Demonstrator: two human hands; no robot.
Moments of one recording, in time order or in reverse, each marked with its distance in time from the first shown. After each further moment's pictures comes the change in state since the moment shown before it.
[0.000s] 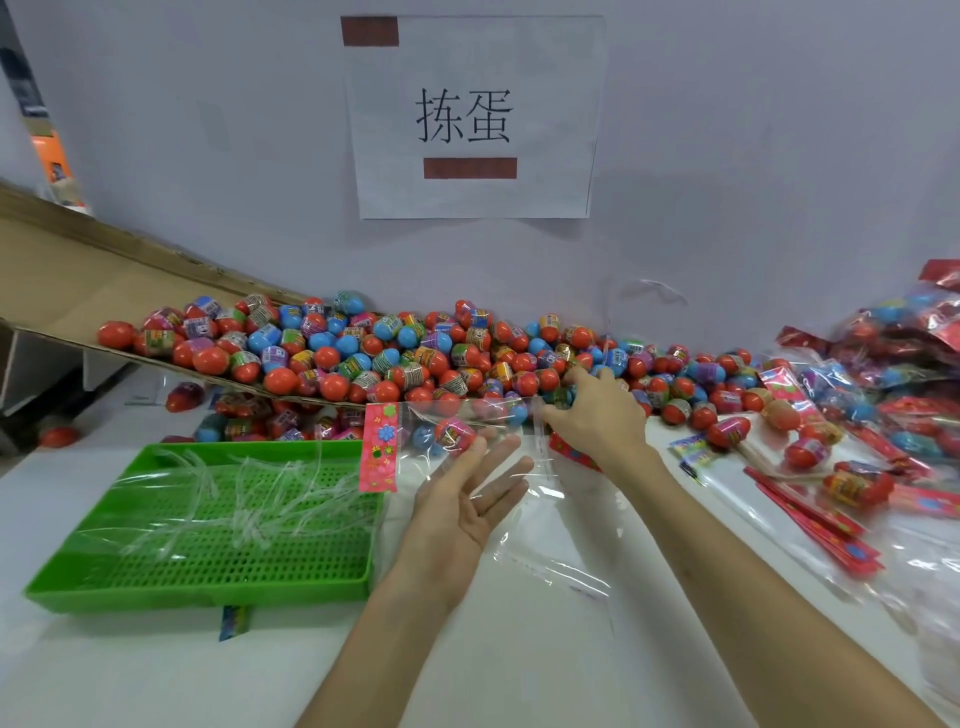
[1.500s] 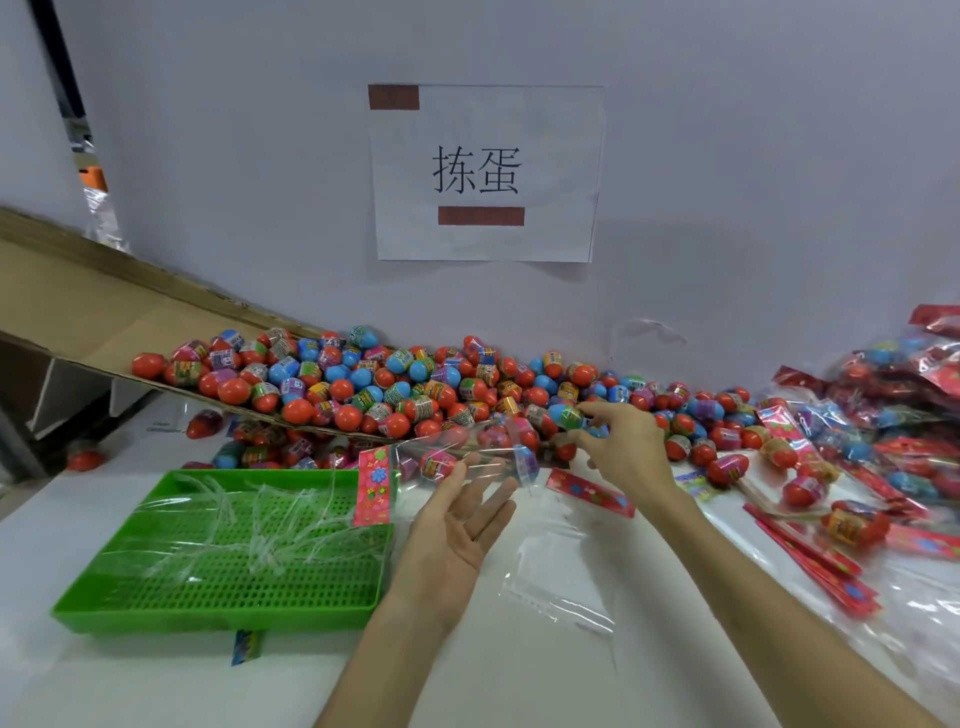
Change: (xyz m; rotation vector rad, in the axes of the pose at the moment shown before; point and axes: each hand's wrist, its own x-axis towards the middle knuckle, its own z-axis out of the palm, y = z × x) left_hand 0.002 0.009 -0.005 -0.110 0.063 0.009; right_hand -0.004 0.028 -0.013 0.454 0.141 -0.083
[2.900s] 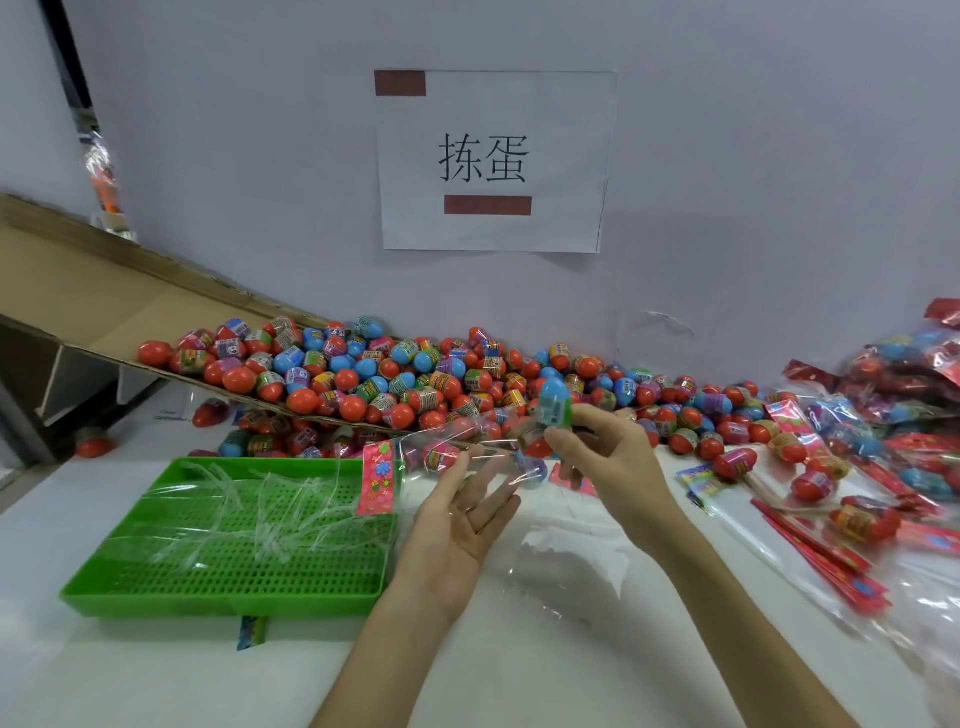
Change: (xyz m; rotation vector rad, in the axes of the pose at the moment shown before) left_hand -0.001 0.000 -0.001 0.047 -0.018 0.007; right_hand -0.067 -0.056 -0.025 0.726 -0.252 -0.098
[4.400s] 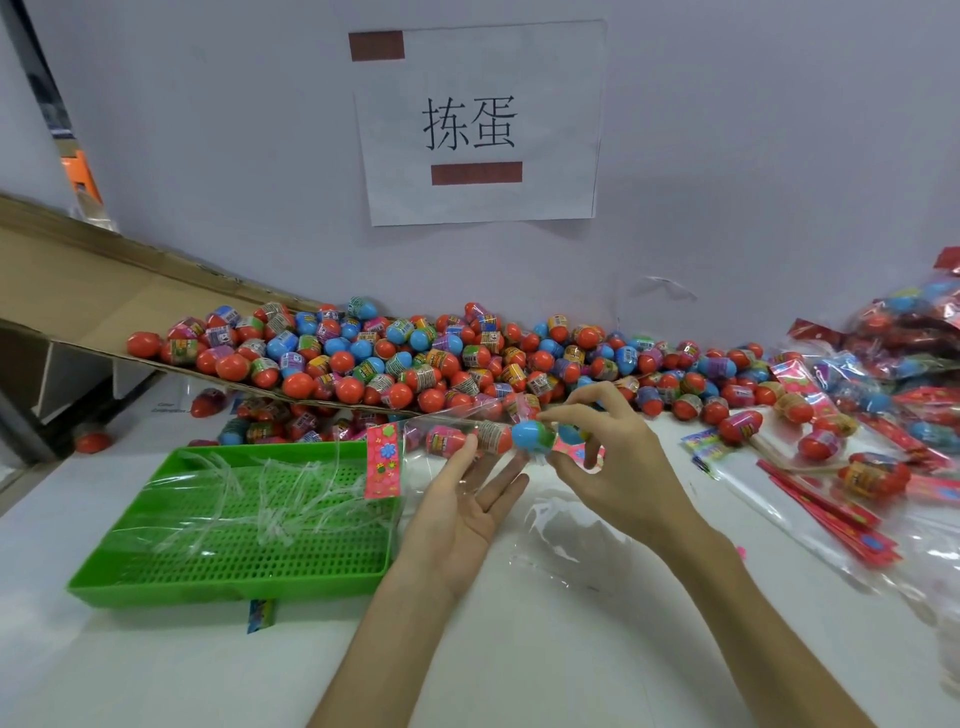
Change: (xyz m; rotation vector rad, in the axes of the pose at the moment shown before) left_hand -0.001 0.000 0.000 -0.011 0.011 -0.087; right_hand -0.016 0.029 -0.006 -0.646 0.027 -0.313
